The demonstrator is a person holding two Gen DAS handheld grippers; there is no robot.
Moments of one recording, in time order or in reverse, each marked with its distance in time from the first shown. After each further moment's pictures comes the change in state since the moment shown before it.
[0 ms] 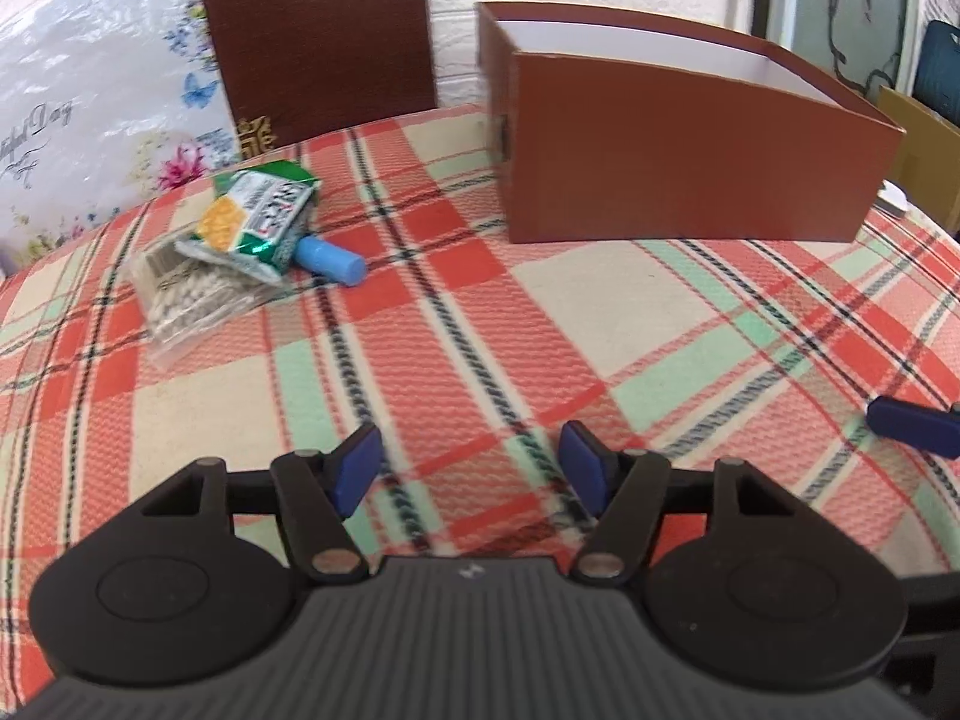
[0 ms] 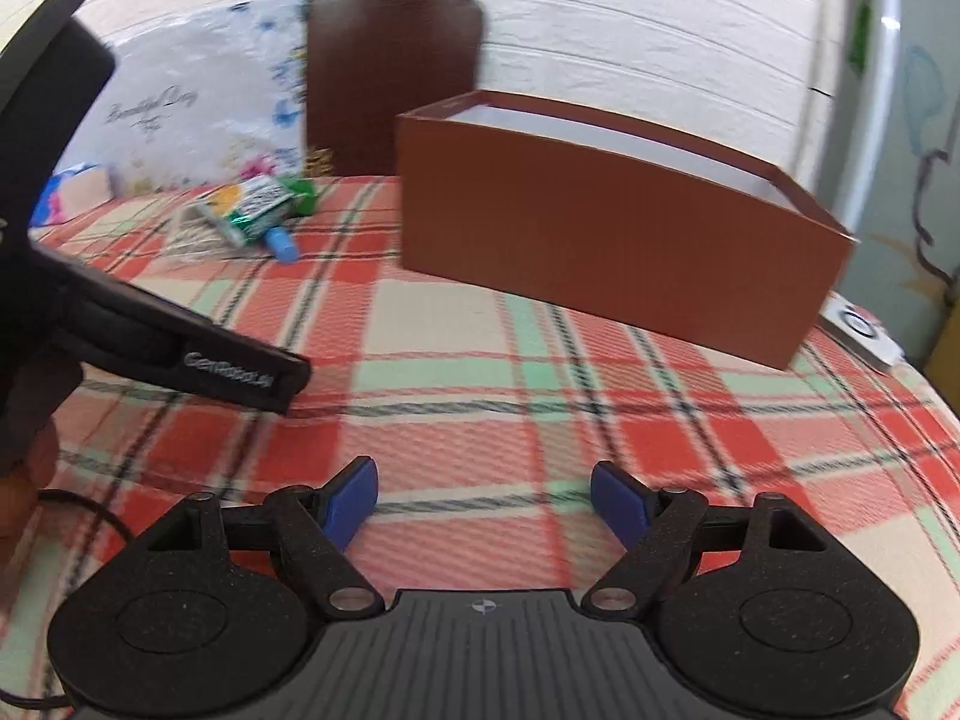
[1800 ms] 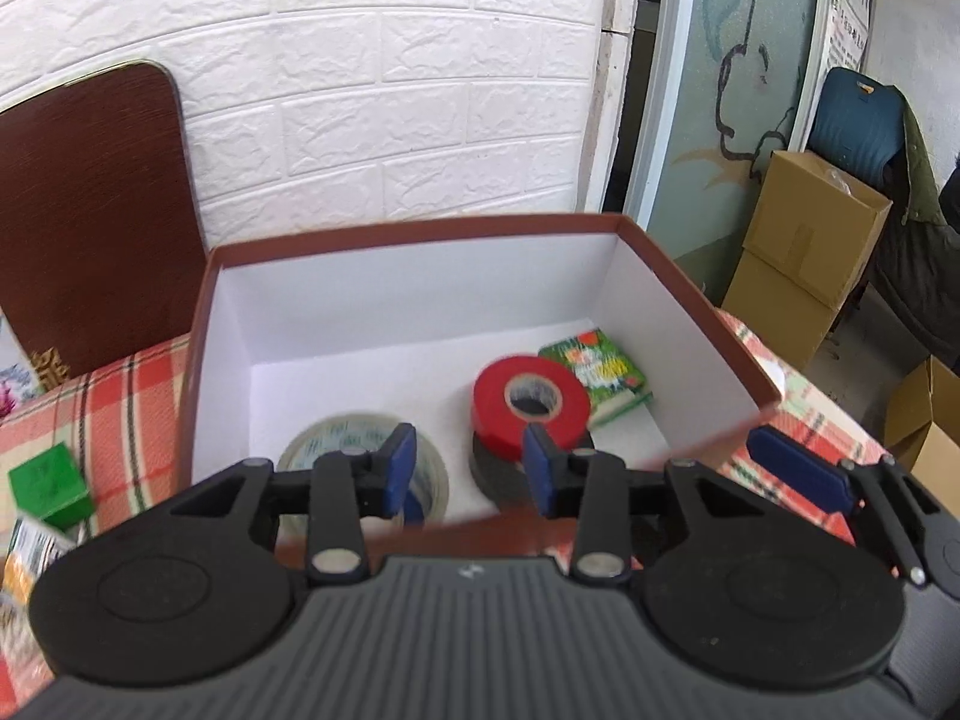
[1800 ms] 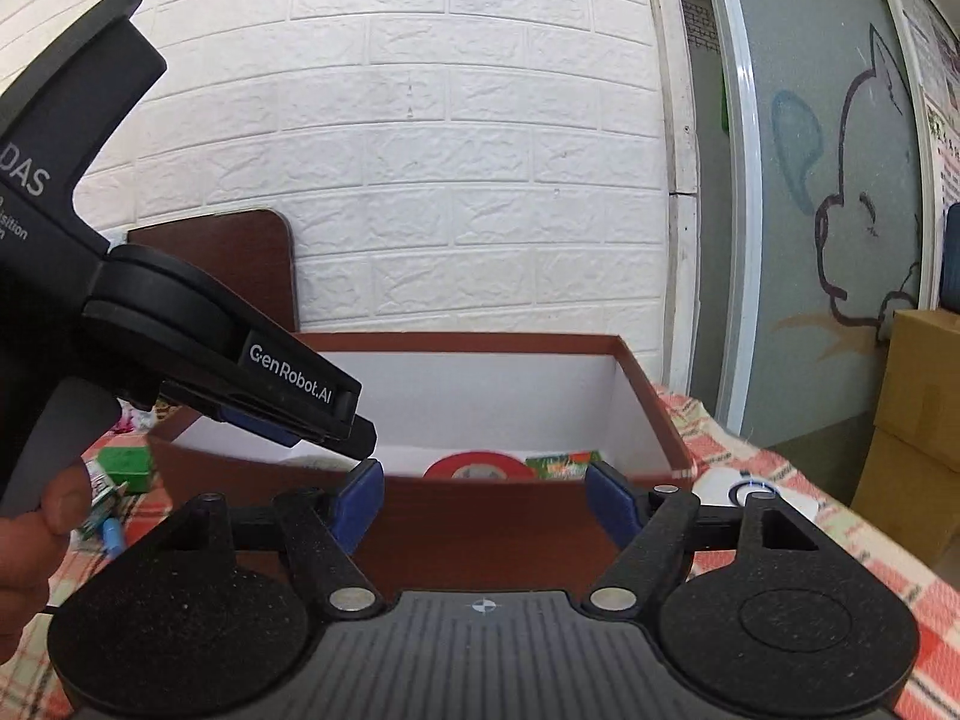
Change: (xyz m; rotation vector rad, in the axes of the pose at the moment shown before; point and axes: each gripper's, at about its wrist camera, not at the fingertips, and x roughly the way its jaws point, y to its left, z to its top) left arm 0.019 -0.101 0.168 0.071 -0.094 -0.239; right arm -0.002 -0.119 0.069 0.207 -0.332 -0.124
